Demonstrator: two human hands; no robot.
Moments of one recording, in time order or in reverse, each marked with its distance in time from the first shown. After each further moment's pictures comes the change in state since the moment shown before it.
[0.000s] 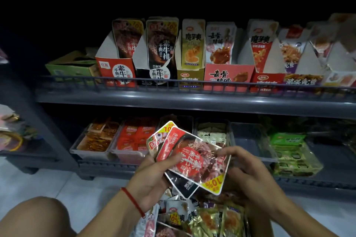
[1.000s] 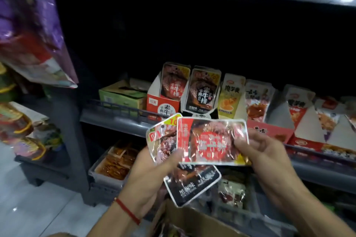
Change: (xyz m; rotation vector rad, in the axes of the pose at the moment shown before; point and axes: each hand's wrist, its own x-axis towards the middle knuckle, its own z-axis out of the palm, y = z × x) left_hand -0.025 0.104 -0.037 0.021 0.055 0.595; right_hand 0.080 -0.146 0.062 0.032 0.165 -0.099
